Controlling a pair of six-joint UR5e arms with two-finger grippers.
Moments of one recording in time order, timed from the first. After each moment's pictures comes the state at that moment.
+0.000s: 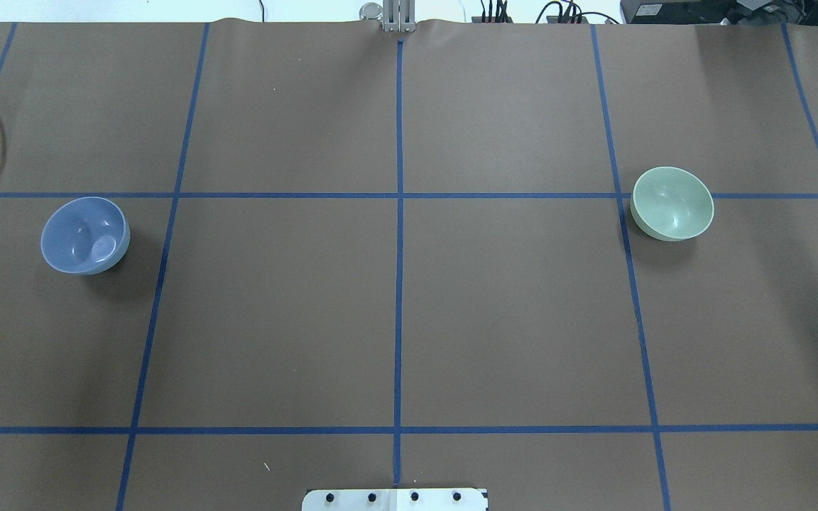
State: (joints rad) left arm -1.58 -1.52 -1.68 -1.57 -2.41 0.02; right arm 1.46 -1.53 1.66 -1.56 2.29 0.08
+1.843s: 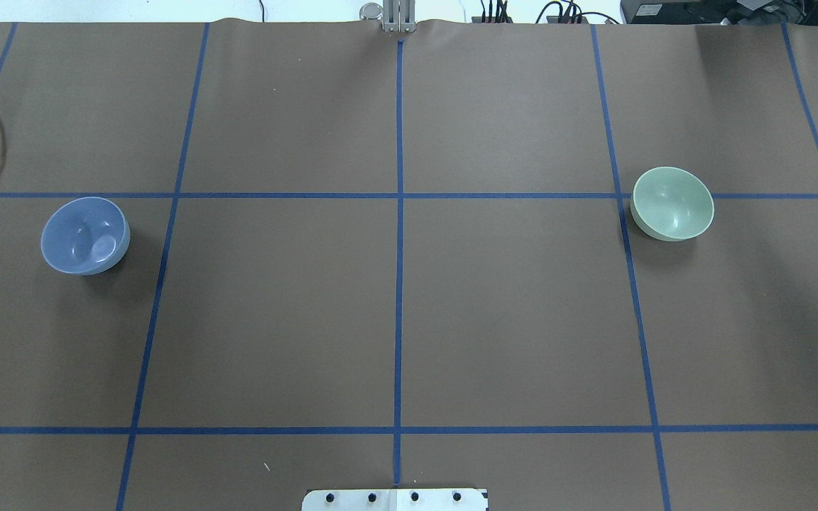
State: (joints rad) left arm -1.54 -1.66 -1.71 -1.67 -2.42 -0.02; right arm 1.40 -1.38 1.70 -1.51 2.28 0.07
